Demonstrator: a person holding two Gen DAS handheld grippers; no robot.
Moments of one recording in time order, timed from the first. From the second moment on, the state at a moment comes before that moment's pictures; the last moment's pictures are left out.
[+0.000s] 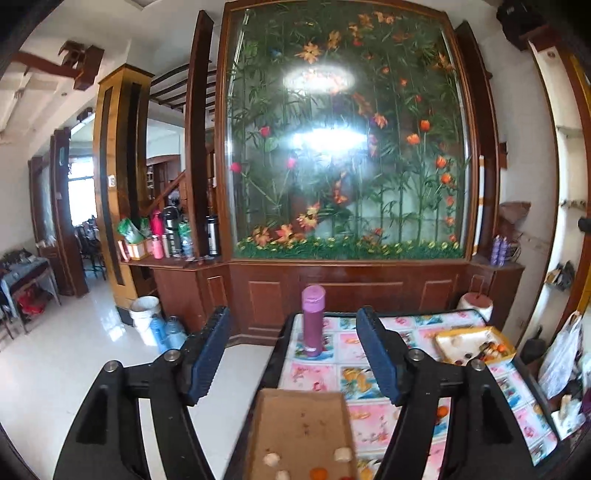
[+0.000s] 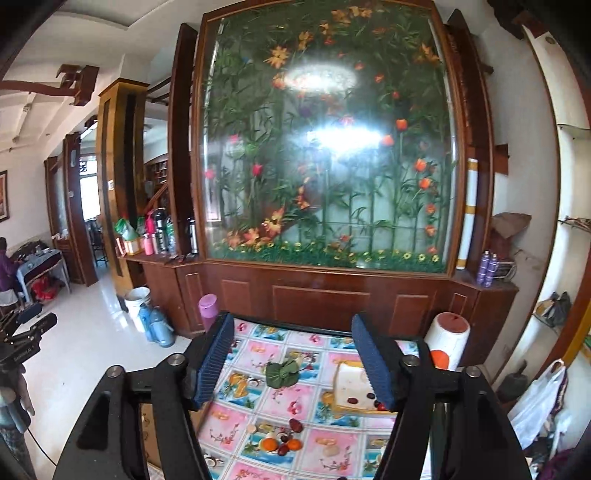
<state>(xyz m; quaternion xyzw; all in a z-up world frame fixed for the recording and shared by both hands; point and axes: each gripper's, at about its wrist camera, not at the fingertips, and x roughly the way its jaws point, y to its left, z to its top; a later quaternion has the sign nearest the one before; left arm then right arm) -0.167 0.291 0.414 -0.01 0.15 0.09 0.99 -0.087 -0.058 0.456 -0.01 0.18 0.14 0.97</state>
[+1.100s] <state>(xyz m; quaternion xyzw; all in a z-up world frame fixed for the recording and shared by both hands) 0.104 0.146 0.022 -0.10 0.48 -0.08 0.87 0.097 -0.047 0.019 0.09 0.46 0.16 0.87</state>
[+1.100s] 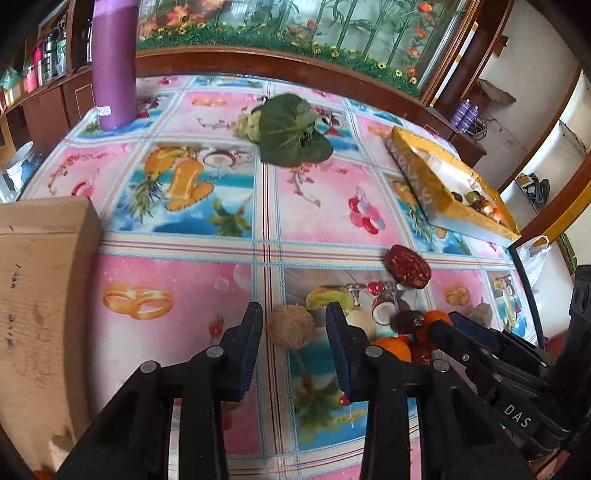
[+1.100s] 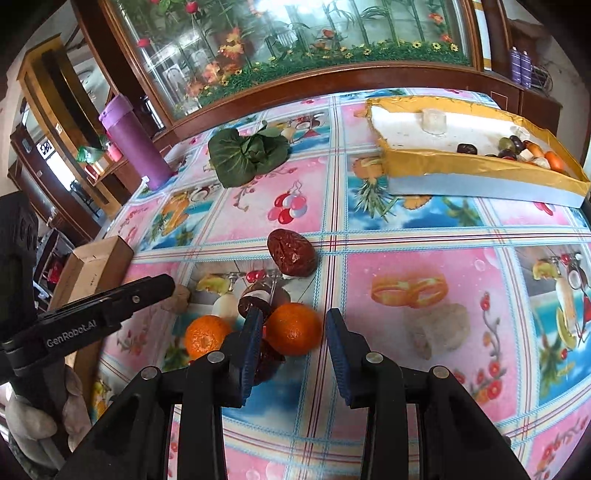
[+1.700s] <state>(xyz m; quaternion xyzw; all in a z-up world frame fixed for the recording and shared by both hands) 0.065 0.136 0.045 -0.08 0.44 -0.08 0.89 0.090 -0.050 0.019 0.11 0.43 0.16 0.88</state>
